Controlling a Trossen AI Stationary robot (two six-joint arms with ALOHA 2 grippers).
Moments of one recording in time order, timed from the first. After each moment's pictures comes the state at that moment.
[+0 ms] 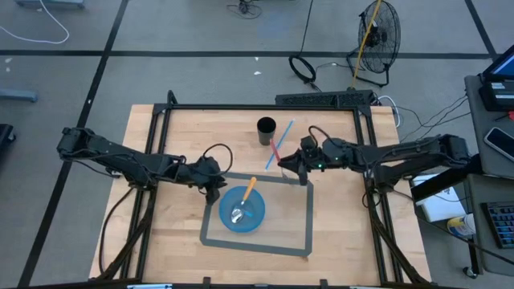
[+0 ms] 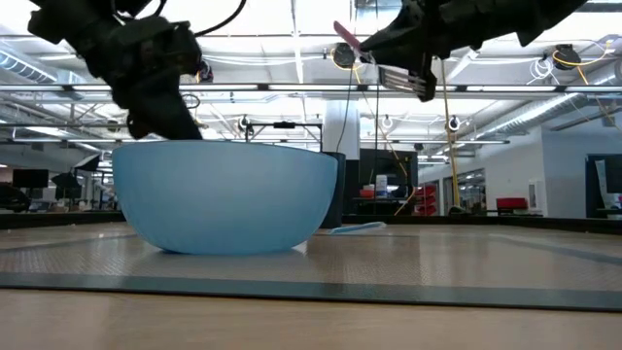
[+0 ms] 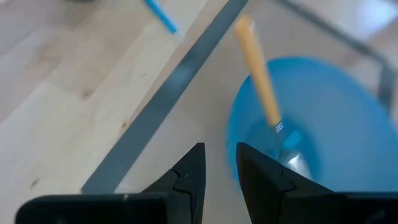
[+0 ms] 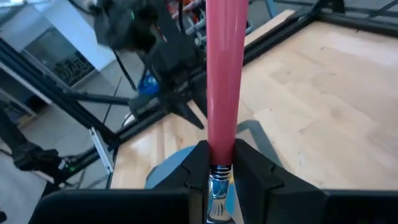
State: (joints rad) left arm -0.16 1.17 0.60 -0.19 -0.19 -0.57; right arm -0.02 1.17 0.68 0.27 0.00 0.59
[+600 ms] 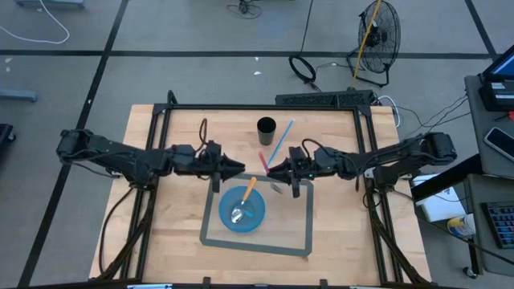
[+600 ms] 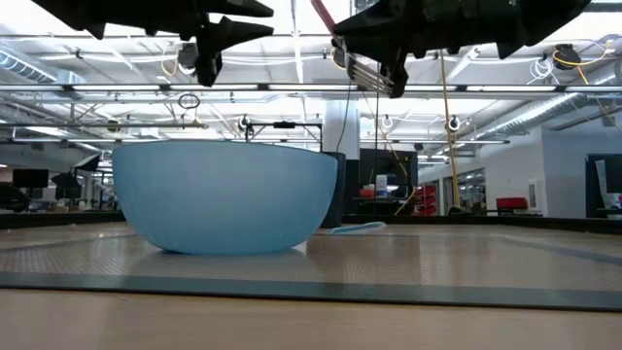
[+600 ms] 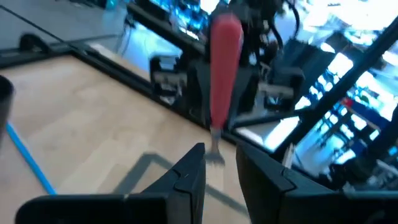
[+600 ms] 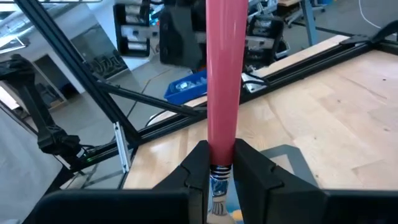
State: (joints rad) left arm -0.07 1.17 0.60 0.49 -0.08 -0.54; right arm 0.05 1.36 0.68 0.59 -0.03 0.47
